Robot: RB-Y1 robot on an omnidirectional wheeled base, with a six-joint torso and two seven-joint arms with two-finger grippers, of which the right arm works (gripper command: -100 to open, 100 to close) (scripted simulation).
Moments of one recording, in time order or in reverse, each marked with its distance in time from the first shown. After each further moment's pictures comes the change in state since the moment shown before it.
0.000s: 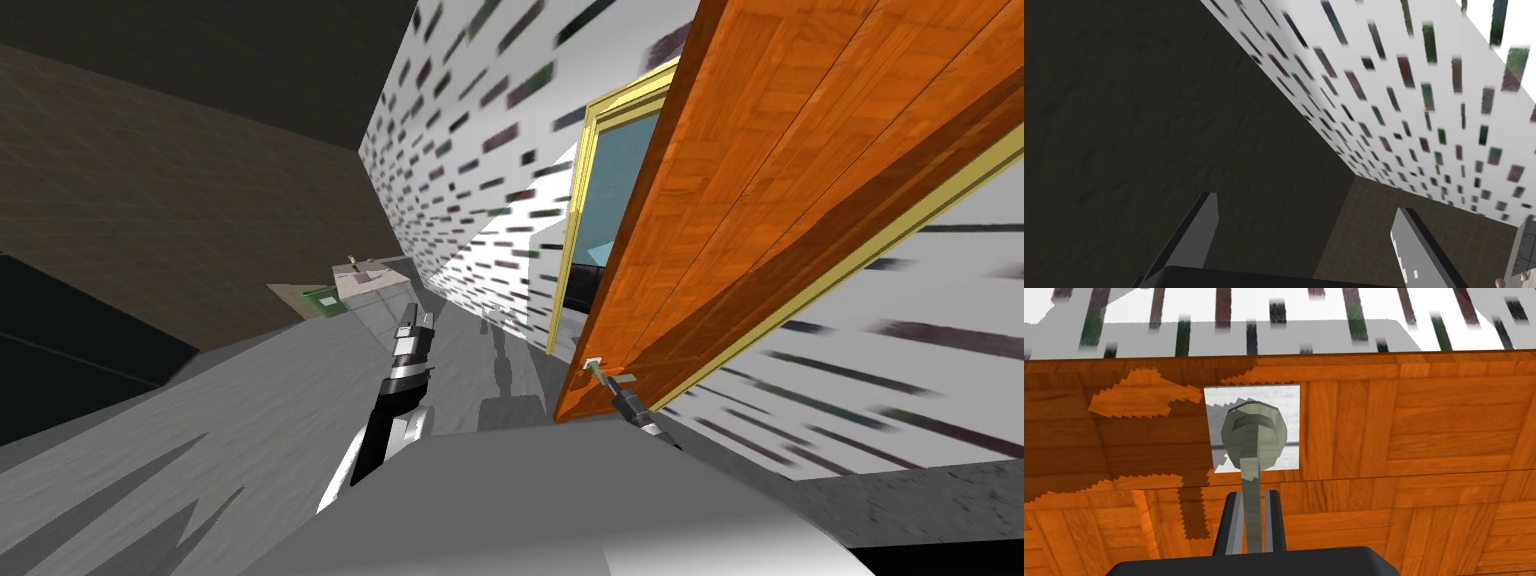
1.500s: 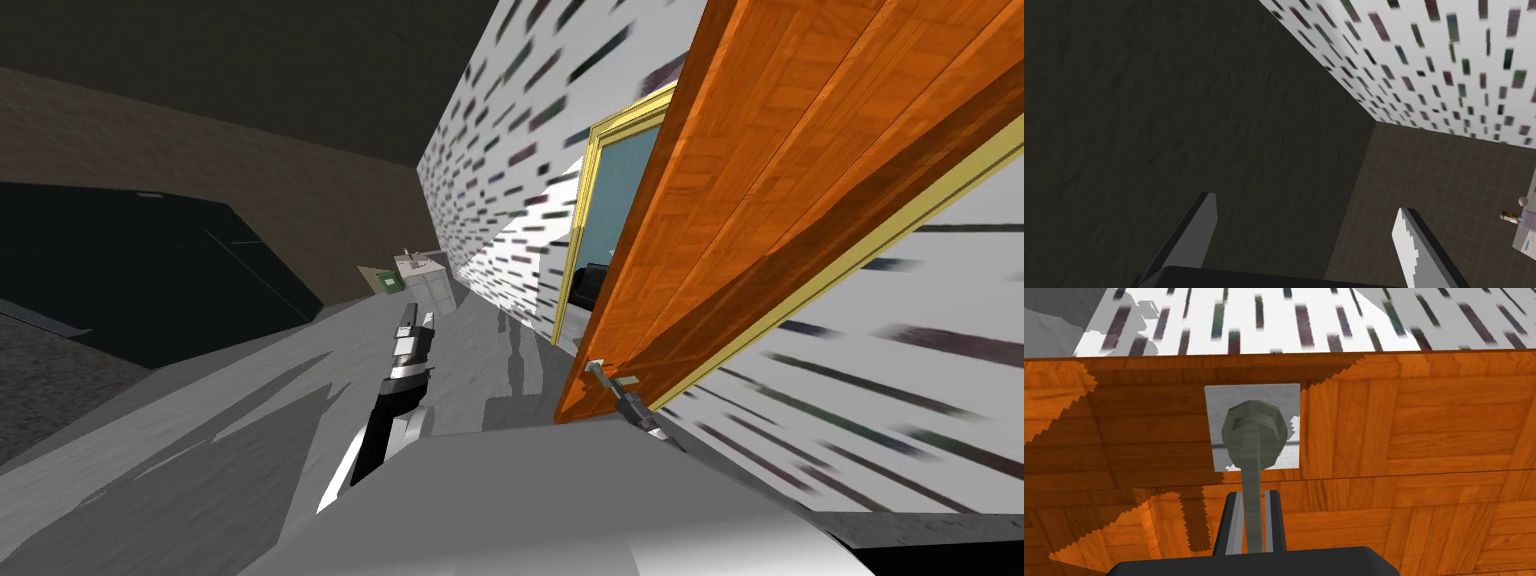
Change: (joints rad) arm -0.006 -0.012 -0.001 0.055 0.012 -0.053 -0.011
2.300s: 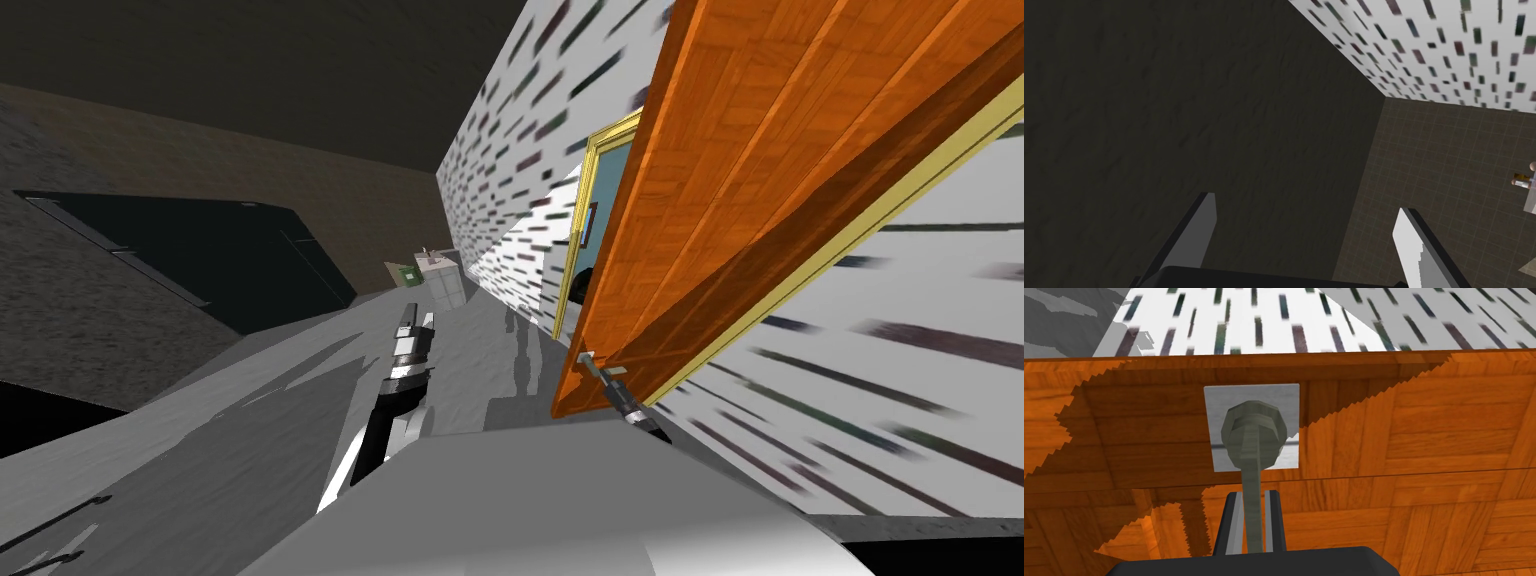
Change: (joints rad) arm -0.035 0.044 -0.048 -0.092 0.050 0.131 0.014
